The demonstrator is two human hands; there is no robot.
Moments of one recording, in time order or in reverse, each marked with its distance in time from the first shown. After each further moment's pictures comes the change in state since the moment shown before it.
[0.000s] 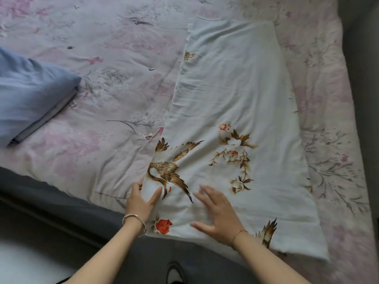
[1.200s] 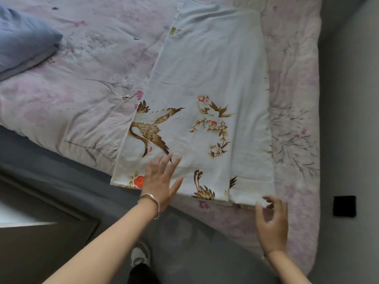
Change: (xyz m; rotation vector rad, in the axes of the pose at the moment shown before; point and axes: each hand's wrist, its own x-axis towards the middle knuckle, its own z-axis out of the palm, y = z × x) left_hand -0.110 -0.011 0.100 0.646 -0.076 0.742; right_hand -0.197 0.103 -0.009 0.332 0.789 0.532
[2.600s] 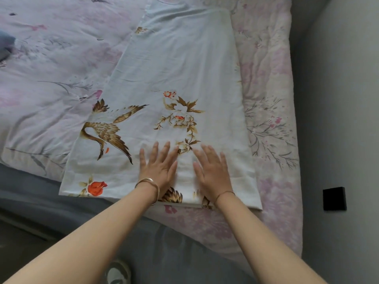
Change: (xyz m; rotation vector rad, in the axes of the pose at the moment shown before) left_hand 0.061 0.077 0.051 0.185 -0.193 -0.026; right_hand 0.086 -0.030 0.055 -0.509 -0.405 -0.450
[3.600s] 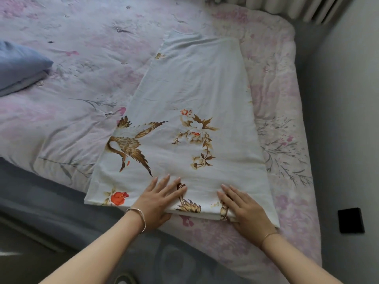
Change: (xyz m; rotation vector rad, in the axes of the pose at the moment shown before) left_hand -0.048 -0.065 0.004 0.281 0.054 0.463; right_hand -0.054 0.053 0.009 -0.146 0.017 -0.404
